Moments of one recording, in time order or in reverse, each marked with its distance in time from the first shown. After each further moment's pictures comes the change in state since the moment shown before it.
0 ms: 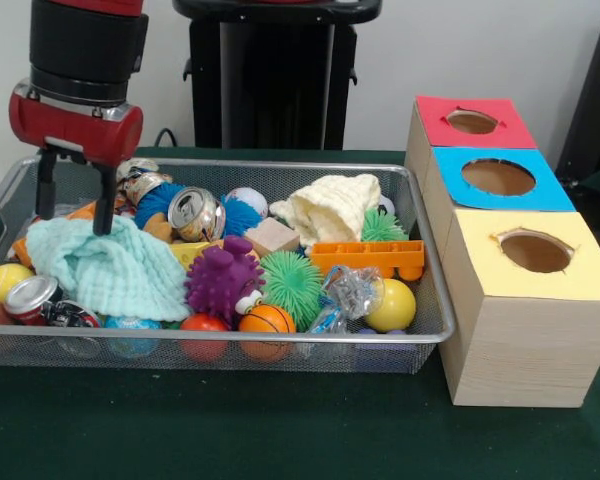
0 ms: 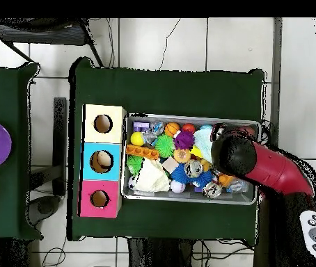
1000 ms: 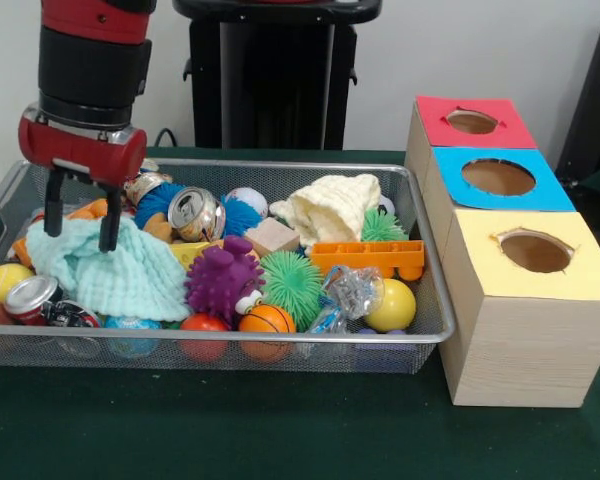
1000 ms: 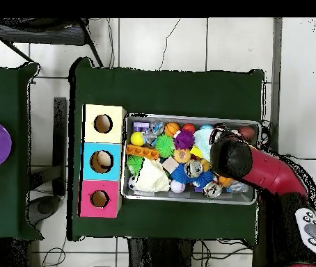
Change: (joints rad) arm -0.014 0.049 0.000 0.014 0.000 -0.056 0.000
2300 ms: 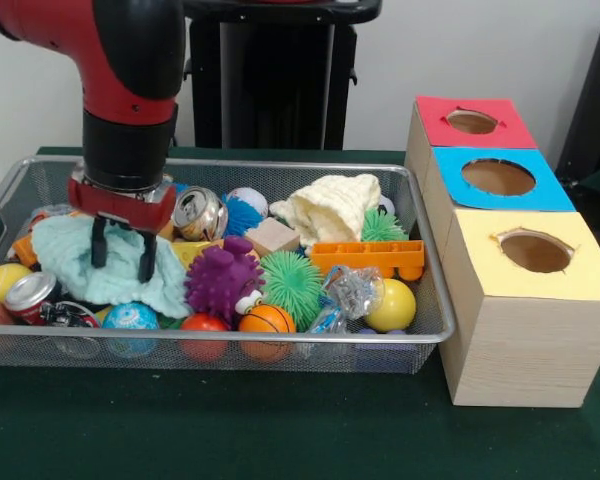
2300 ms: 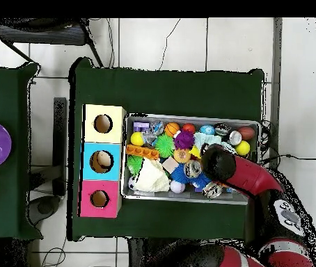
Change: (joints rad) arm 0.046 0.155 -0.063 0.004 0.043 -0.027 0.000
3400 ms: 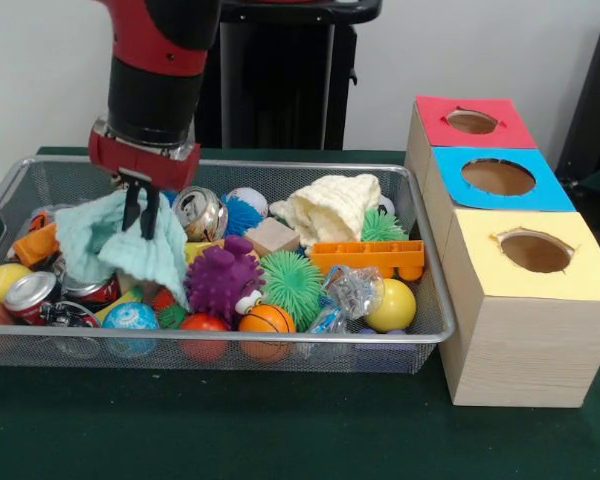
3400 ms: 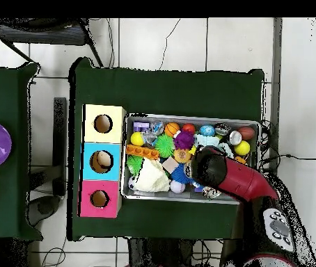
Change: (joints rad) arm 0.103 -0.103 -0.080 0.081 0.046 0.000 0.000
